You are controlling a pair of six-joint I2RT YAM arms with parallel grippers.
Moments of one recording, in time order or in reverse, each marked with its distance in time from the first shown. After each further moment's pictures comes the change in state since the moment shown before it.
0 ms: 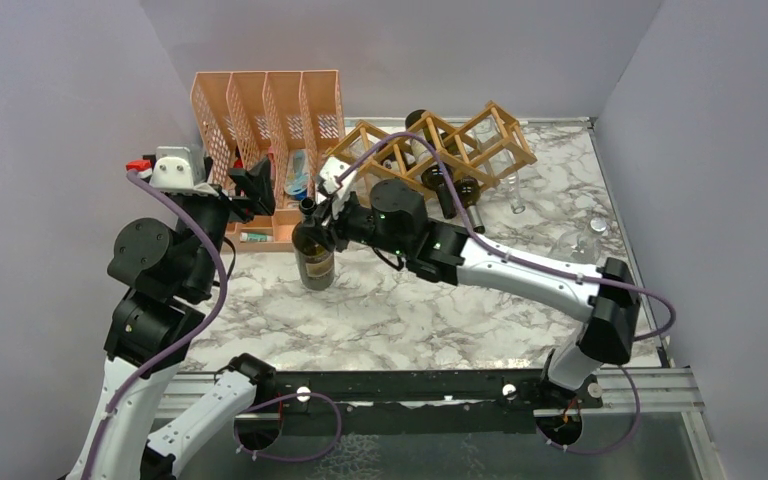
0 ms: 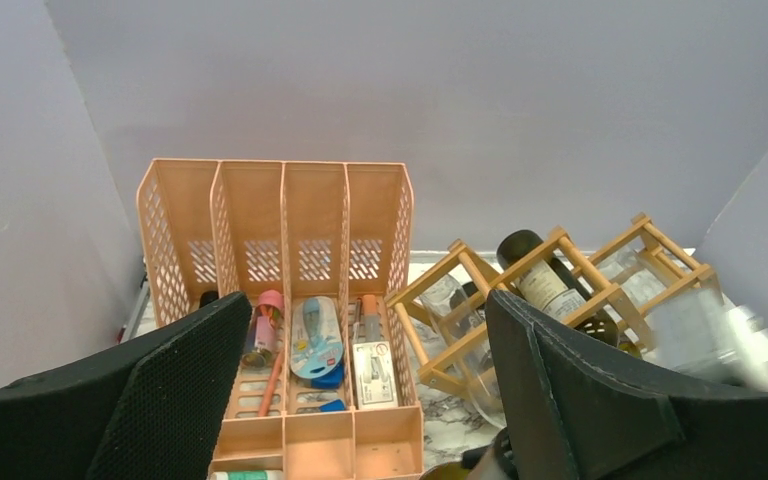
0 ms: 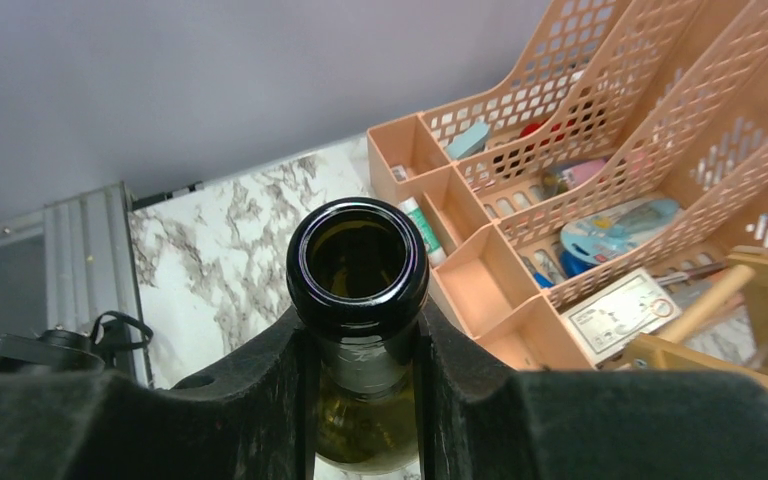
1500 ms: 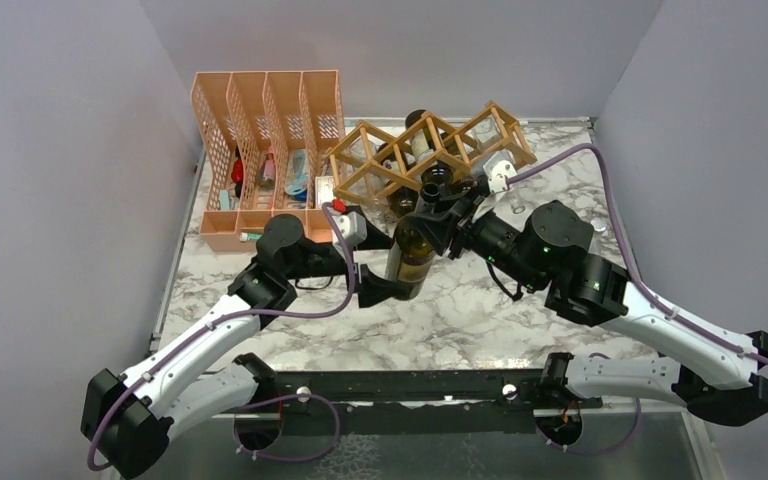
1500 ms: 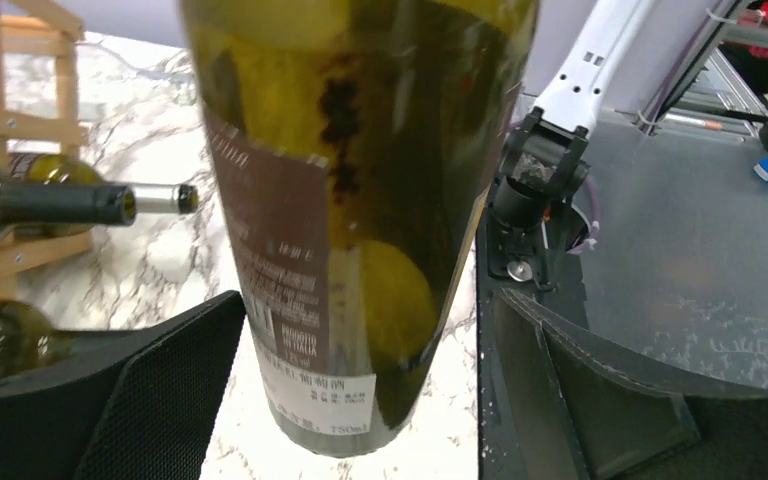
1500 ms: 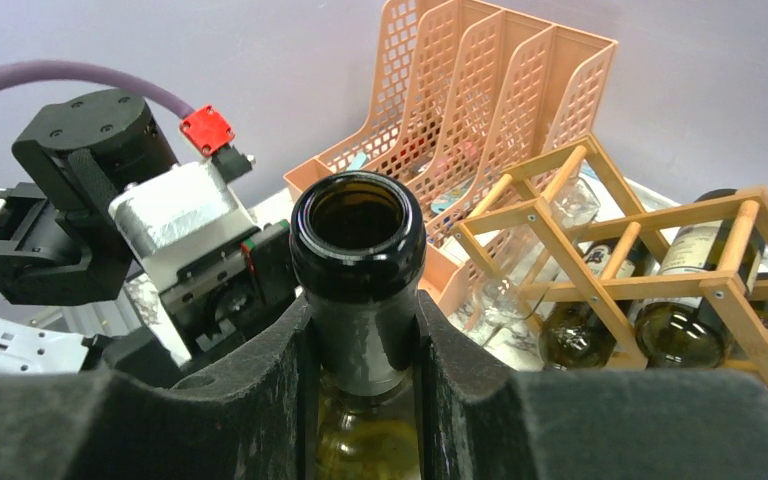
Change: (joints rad) left arm -0.158 0.212 -0.607 0.633 1.180 -0.070; right arm 0.001 -0.699 -0.259 -0.275 0.302 0.113
